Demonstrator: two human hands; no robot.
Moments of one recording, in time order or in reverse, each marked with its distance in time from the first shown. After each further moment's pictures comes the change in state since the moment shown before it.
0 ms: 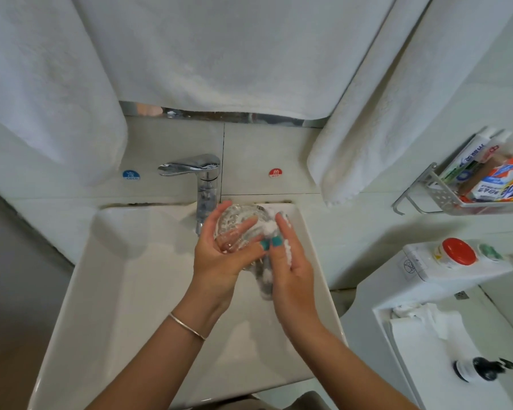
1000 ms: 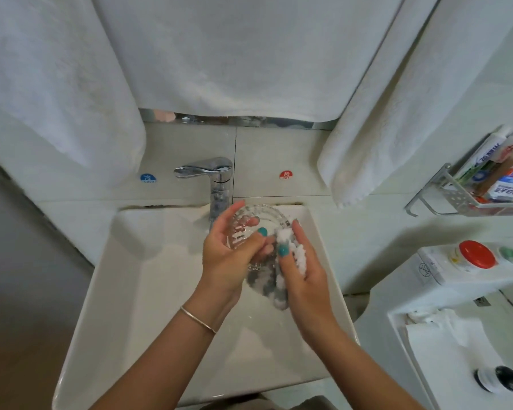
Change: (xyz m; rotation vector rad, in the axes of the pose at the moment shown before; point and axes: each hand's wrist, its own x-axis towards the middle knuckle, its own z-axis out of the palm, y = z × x) left_hand -0.002 0.010 0.001 0.002 0.075 -0.001; right_hand -0.007 -0.001 -0.007 0.160 -0.031 0.109
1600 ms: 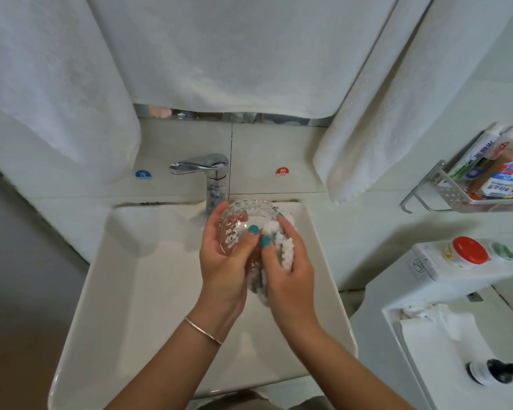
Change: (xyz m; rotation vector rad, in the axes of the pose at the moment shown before) left_hand -0.011 -0.014 0.003 -0.252 0.065 0.061; right_hand -0.006 -0.004 0.022 -0.123 0.118 -0.097
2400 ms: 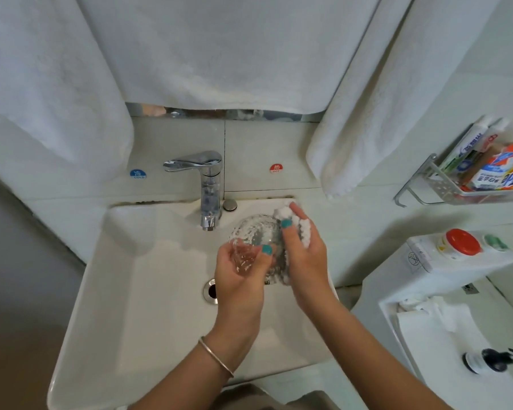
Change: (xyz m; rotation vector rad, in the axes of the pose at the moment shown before) left_hand -0.029 -0.030 0.003 0.198 0.122 -0.004; right_hand 0.029 0.004 -0.026 0.110 0.022 0.093
